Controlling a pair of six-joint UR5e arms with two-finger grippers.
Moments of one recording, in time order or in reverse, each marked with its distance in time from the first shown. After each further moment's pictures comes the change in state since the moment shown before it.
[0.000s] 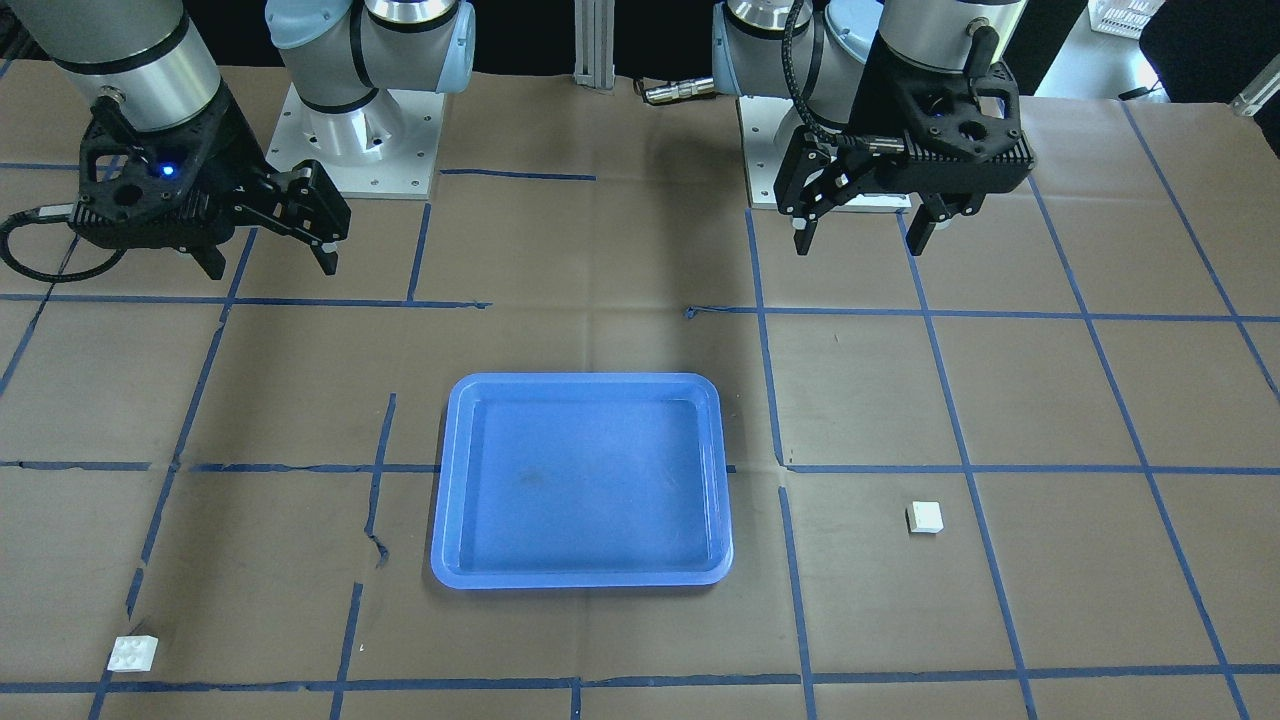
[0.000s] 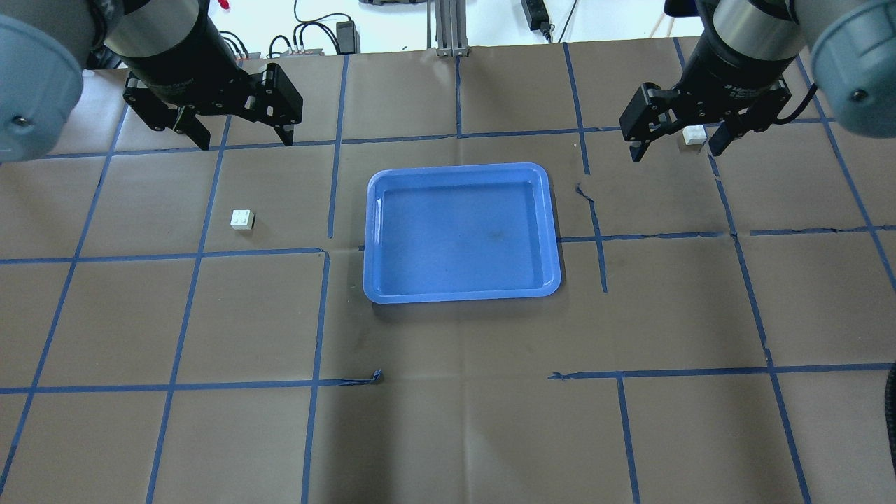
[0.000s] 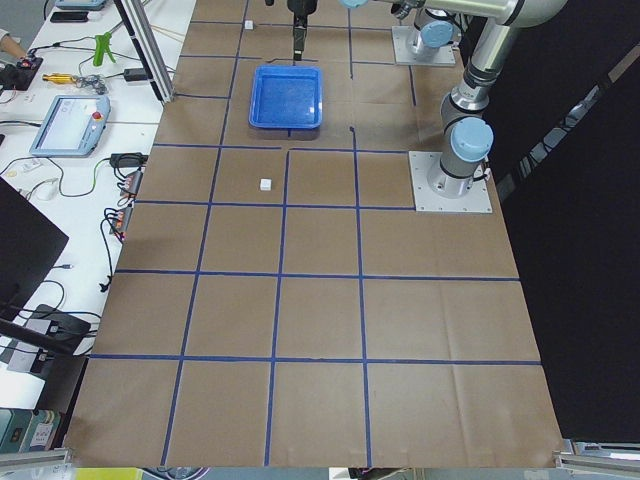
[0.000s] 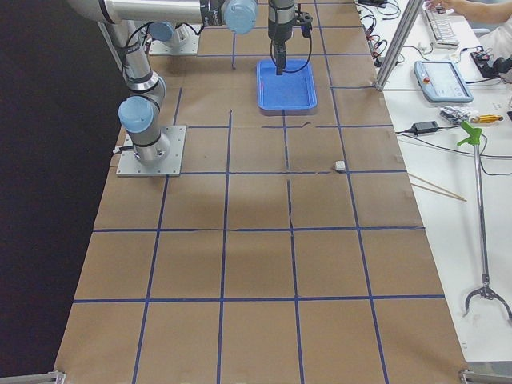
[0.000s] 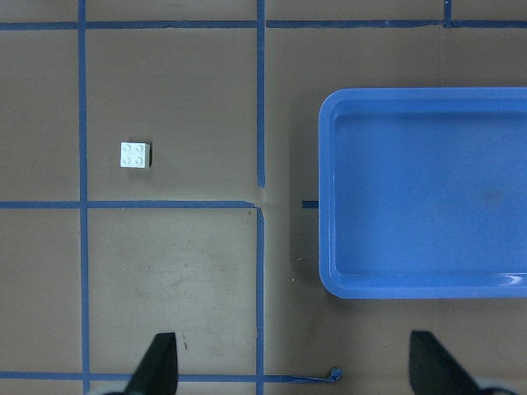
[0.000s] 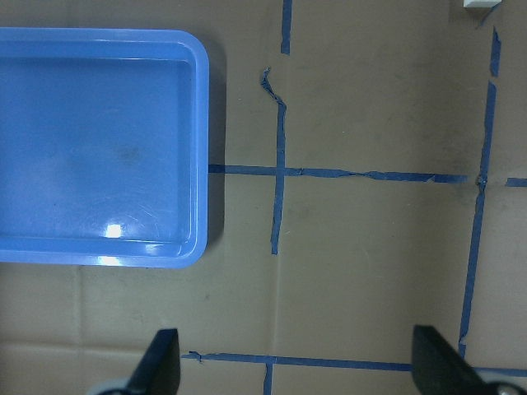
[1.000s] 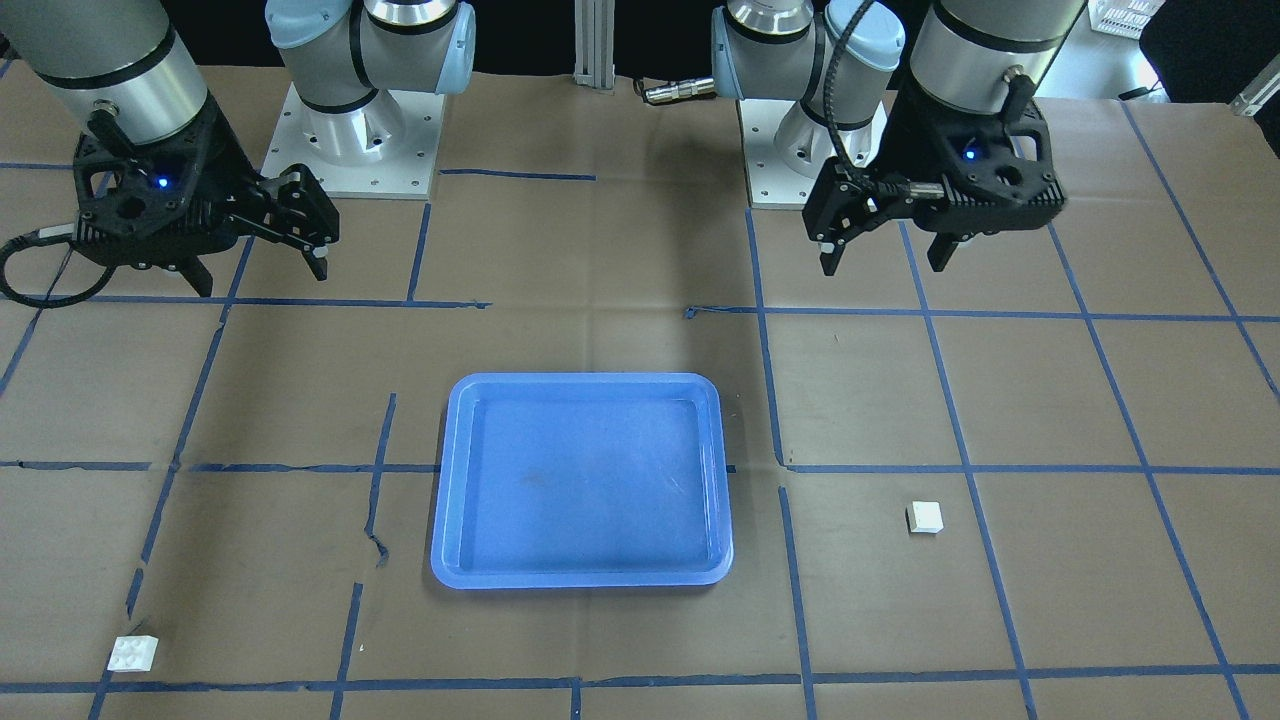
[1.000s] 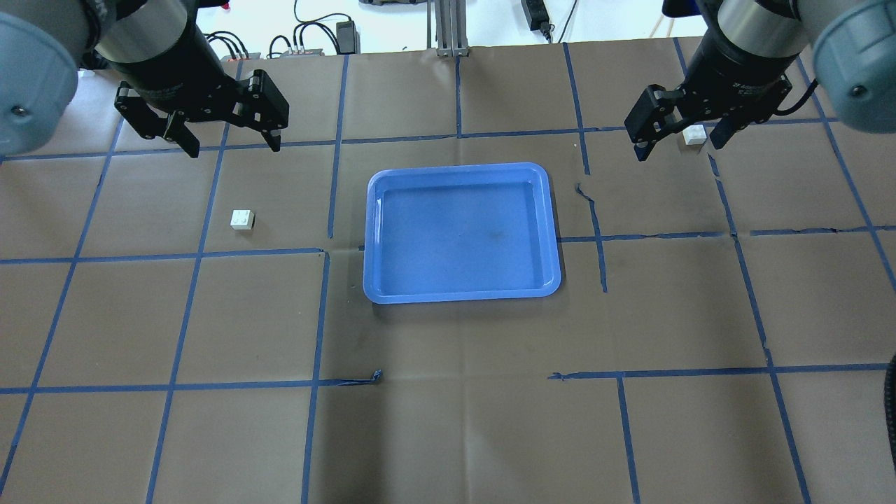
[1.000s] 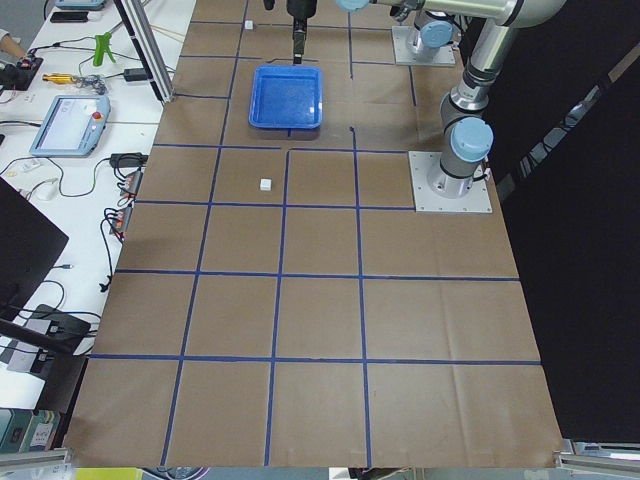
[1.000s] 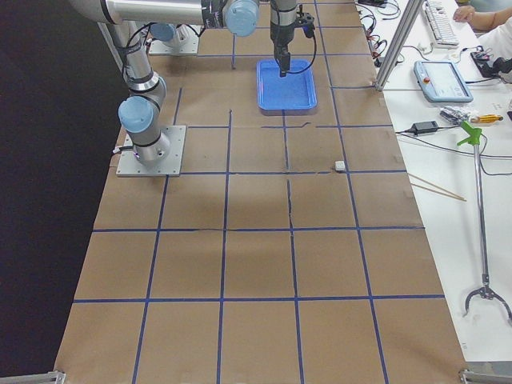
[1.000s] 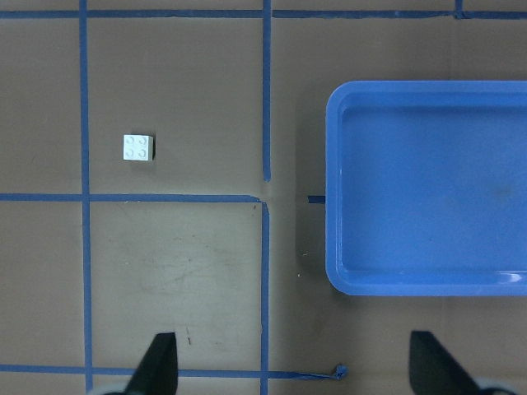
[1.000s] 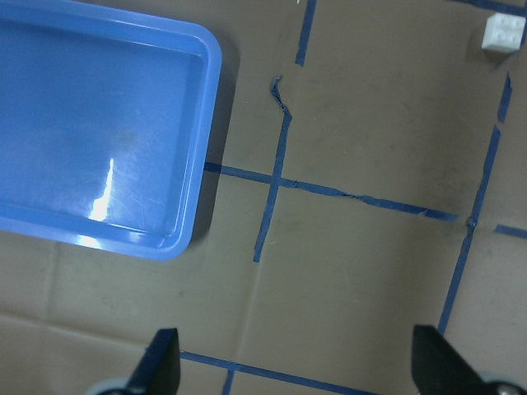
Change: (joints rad) left arm 0.081 -0.039 -0.025 -0.024 -0.004 0.003; right arm -0.029 0.018 -0.002 -0.019 0.004 -0.240
